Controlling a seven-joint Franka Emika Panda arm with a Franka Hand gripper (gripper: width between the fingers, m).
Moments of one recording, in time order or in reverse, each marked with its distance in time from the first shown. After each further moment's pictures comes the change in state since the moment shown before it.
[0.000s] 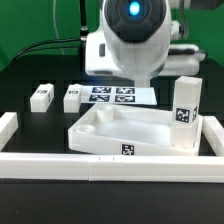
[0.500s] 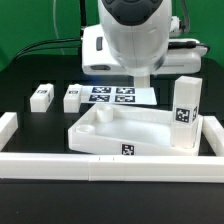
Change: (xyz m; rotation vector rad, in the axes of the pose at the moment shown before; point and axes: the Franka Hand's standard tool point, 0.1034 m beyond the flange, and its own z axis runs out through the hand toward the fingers) arm 0.027 0.008 -0.015 -0.003 0.185 -0.034
